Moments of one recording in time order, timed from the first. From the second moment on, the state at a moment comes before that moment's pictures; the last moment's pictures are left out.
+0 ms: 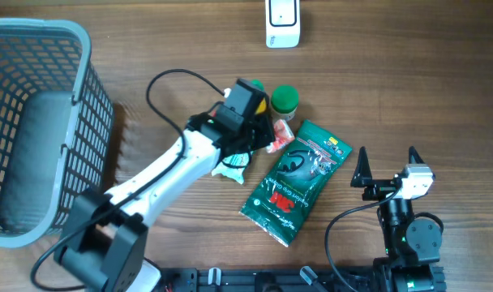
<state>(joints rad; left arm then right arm) -0.62 1.67 1.12 -0.46 0.21 -0.85 0.09 0.01 0.01 0.01 0.08 0.04</state>
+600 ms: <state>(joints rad) -0.71 1.88 1.12 -0.39 0.06 -0.85 0.09 0.01 0.01 0.01 0.08 0.04</state>
